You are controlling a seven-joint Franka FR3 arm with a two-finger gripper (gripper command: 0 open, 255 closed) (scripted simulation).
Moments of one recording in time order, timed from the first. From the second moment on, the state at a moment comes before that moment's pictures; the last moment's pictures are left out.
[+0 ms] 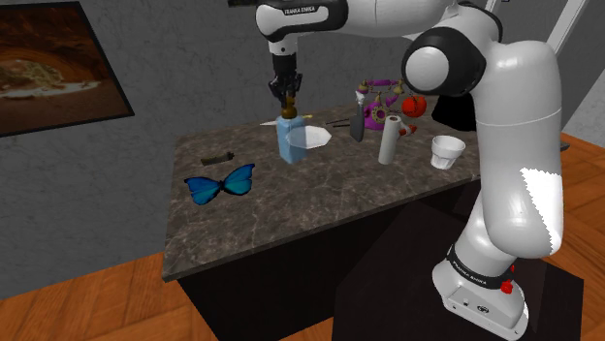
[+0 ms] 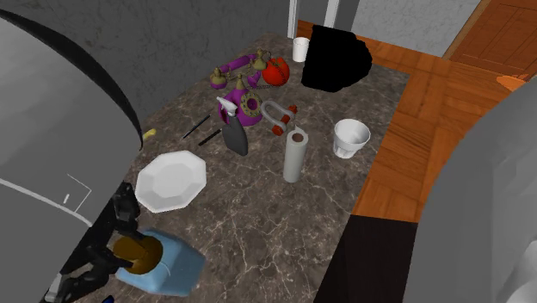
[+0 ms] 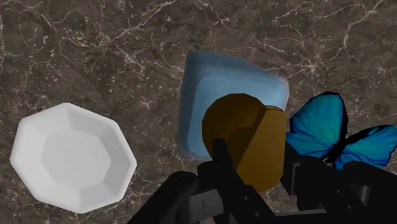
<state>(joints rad) 0.21 0.41 -0.28 -1.27 0.10 1.68 -0.07</state>
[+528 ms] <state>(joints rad) 0.22 0.41 -0.27 -1.38 0.10 1.78 -0.07</state>
